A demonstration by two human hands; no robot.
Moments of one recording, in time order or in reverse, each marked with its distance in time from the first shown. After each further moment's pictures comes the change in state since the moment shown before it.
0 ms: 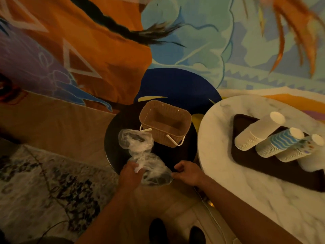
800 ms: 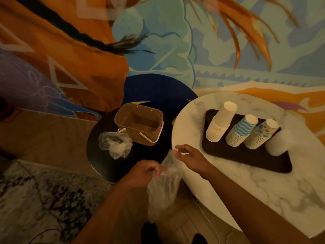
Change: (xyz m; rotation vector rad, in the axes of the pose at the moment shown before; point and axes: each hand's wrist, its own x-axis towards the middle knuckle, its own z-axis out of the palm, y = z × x) left_hand -0.138 0.174 0.028 -0.119 -0.559 0.543; right_hand -0.078 0.085 -0.089 0.530 0.185 -0.132
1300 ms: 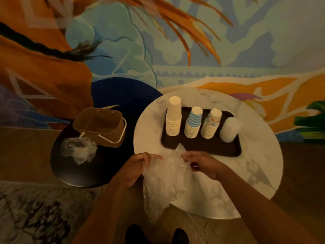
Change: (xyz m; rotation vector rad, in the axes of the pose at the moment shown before) left_hand 0.061 0.069 0.145 -0.405 0.027 -0.168; right_hand -0.082 0.107 -0.184 0.339 -0.080 0.209
